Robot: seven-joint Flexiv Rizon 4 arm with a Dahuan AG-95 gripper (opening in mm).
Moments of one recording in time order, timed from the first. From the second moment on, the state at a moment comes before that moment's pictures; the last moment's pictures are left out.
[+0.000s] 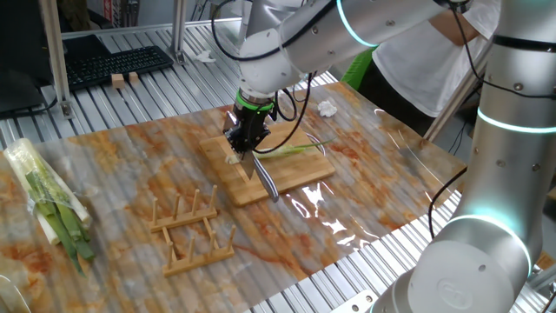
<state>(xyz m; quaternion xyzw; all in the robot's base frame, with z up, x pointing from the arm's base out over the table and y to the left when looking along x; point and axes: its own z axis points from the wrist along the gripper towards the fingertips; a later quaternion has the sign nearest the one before) 0.555 -0.012 0.046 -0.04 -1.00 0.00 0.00</state>
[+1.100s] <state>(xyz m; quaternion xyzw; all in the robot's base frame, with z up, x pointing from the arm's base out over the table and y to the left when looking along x) 0.557 0.000 0.050 -0.04 -1.00 0.01 0.02</state>
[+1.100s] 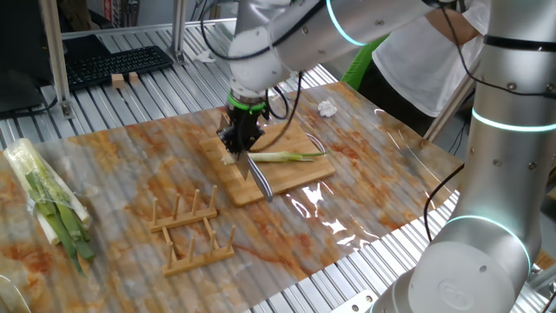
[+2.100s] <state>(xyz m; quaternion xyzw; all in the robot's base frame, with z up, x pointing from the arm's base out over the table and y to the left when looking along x) 0.554 0.008 0.033 -0.05 -1.00 0.01 0.00</state>
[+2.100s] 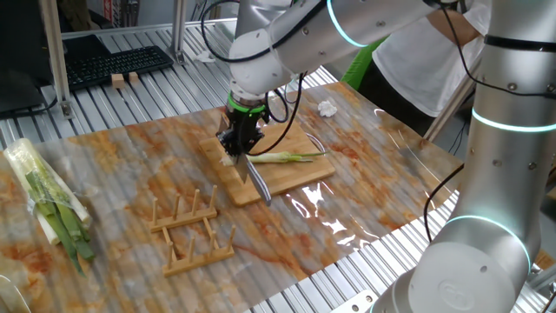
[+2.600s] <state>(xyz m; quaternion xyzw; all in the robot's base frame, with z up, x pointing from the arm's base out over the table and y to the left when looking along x) 0.556 0.009 0.034 -0.05 -1.00 0.01 0.00</state>
